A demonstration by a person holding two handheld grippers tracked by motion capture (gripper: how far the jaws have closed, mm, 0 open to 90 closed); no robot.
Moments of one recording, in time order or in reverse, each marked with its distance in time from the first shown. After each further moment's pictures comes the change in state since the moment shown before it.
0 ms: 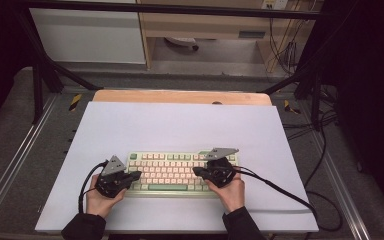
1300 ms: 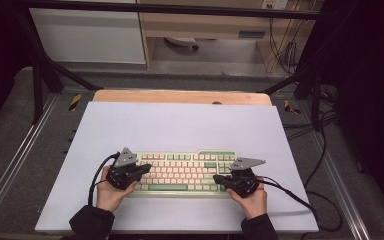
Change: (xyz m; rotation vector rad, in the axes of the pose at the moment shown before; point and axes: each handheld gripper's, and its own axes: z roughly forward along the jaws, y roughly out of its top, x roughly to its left) left arm -0.014 0.035 0.015 -0.001 -0.001 0.034; right arm -0.024 -0.047 -0.038 -0.023 -0.008 0.048
